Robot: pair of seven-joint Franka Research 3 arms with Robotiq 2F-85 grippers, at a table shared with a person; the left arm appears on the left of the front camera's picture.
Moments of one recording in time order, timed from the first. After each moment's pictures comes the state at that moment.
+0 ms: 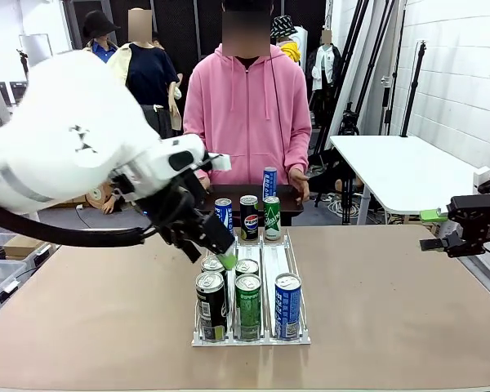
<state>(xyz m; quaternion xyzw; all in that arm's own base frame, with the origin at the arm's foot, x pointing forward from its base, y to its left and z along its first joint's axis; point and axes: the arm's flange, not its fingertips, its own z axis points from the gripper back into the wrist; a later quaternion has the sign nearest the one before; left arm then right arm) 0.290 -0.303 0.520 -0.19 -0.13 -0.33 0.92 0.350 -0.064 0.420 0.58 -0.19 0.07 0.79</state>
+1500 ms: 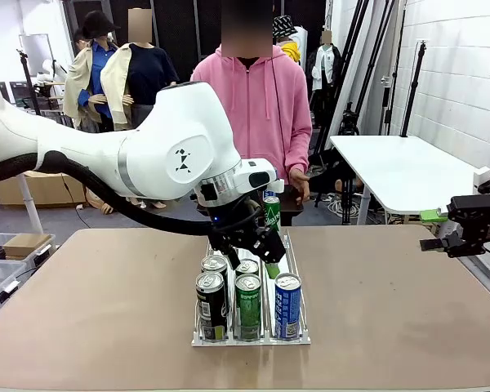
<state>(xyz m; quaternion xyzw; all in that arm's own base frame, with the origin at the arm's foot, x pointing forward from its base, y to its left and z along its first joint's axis) 0.349 -0.389 0.478 -0.13 -0.07 -0.31 0.94 0.350 -0.064 0.420 0.58 -0.19 0.07 0.79</state>
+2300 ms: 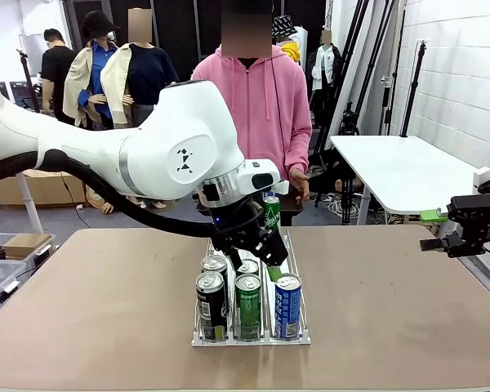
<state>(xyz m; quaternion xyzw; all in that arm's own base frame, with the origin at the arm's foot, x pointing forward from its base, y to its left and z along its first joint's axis) 0.340 -0.394 0.481 -0.12 -0.07 -0.33 0.93 0.350 -0.064 0.420 0.58 -0.19 0.07 0.79</state>
